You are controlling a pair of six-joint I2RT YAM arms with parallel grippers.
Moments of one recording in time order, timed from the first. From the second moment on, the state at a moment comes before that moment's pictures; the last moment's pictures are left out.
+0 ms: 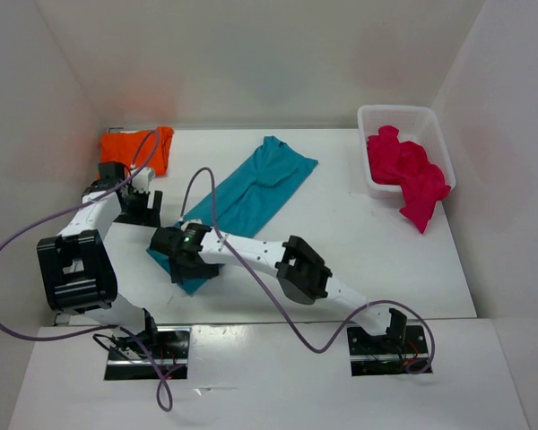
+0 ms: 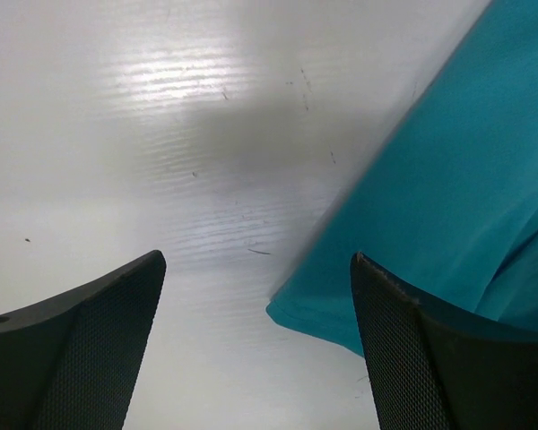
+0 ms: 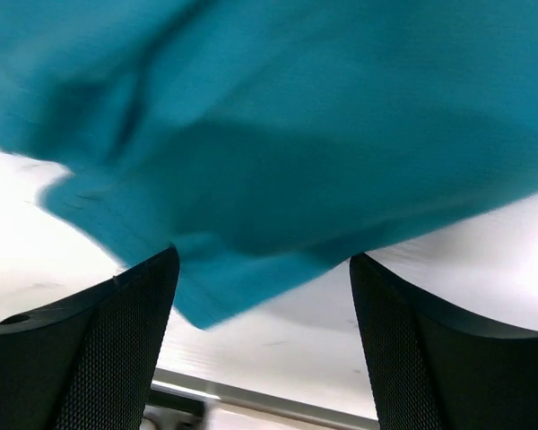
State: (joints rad) left arm 0.25 1.58 1.05 -0.59 0.18 0.31; right arm 1.23 2.49 2.24 -1.03 0.20 1.00
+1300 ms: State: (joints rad) left arm -0.19 1.45 1.15 -0.70 0.20 0.74; right arm 1.12 1.66 0.95 -0.66 0.10 1.32
